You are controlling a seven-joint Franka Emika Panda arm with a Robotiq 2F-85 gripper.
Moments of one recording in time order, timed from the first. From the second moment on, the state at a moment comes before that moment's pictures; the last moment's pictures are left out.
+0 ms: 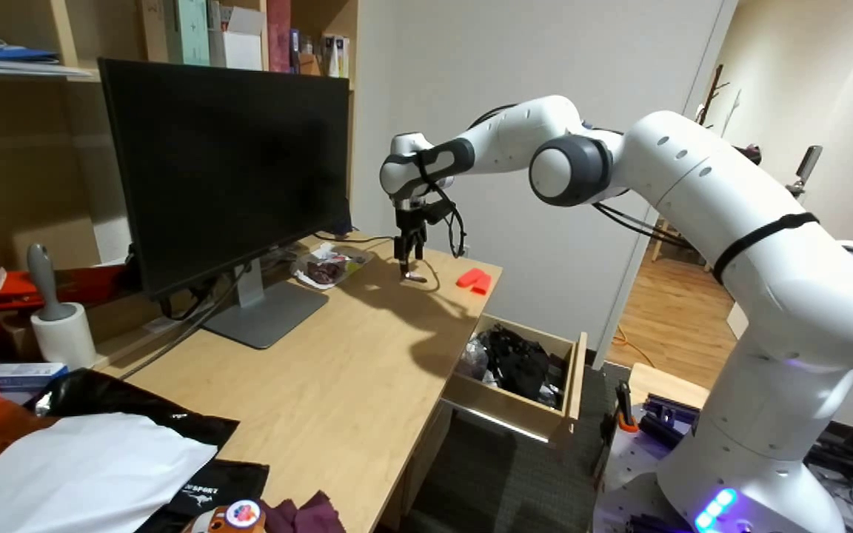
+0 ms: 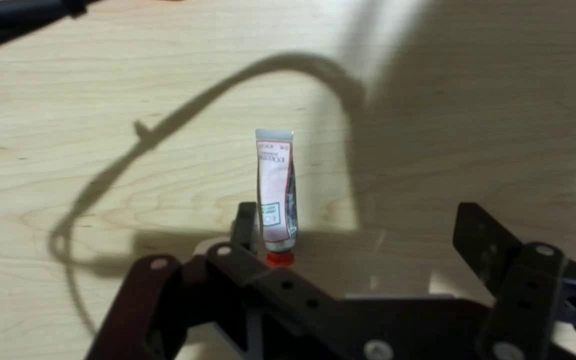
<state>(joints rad) -0.32 1.09 -0.03 -0.93 -0.08 1.92 -0.44</state>
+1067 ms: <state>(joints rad) -0.37 1.20 -0.03 -0.89 -0.07 2.01 -0.45</state>
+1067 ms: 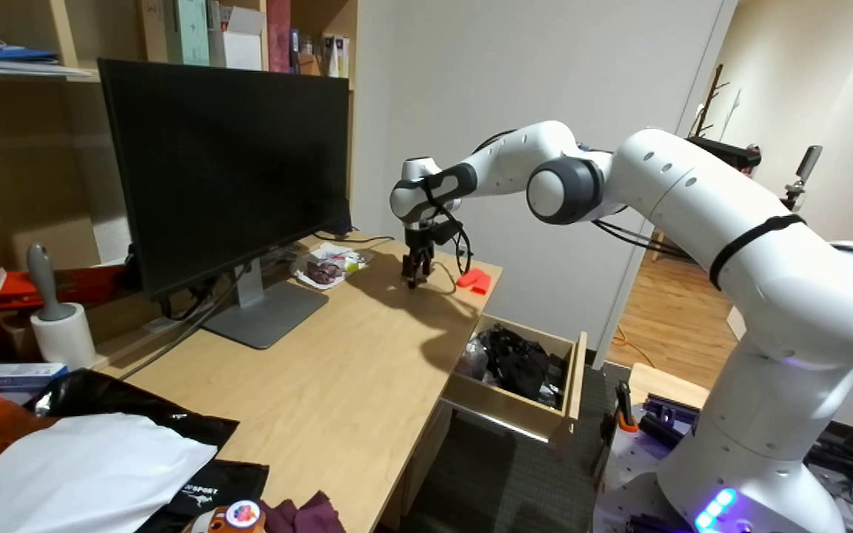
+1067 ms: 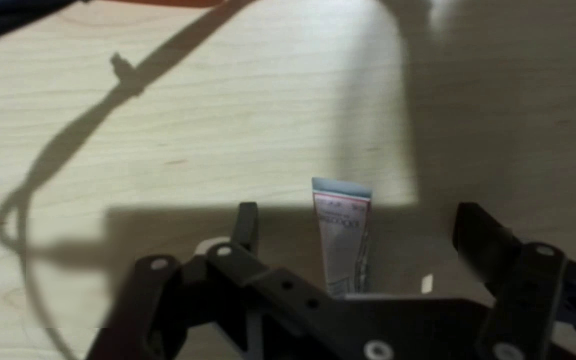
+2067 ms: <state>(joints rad) -0.36 1.22 -0.01 -0.82 -0.07 2.00 -0.51</state>
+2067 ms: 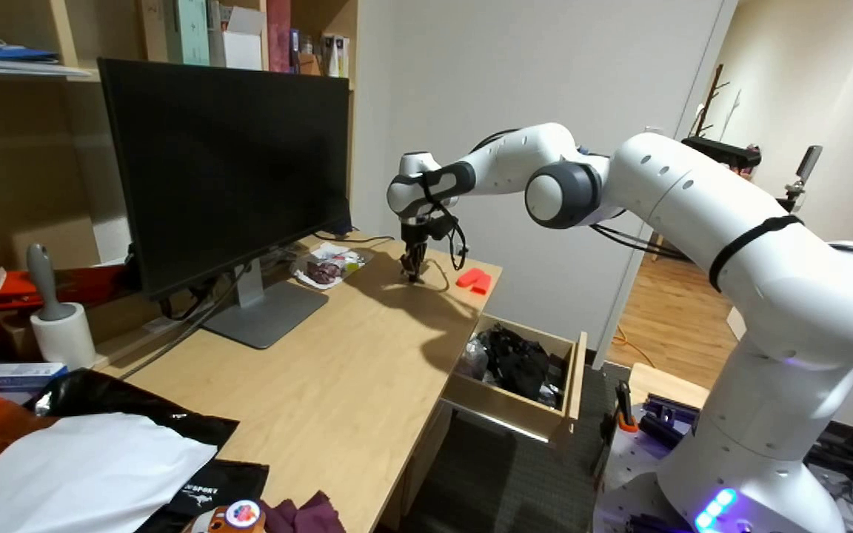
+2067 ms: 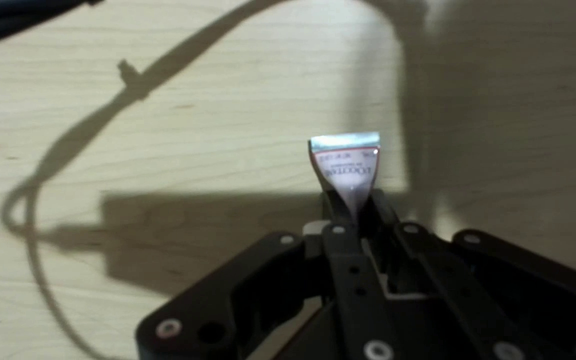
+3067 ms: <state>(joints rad) -0.25 0.91 0.08 -1.15 -0.09 2.00 -0.81</state>
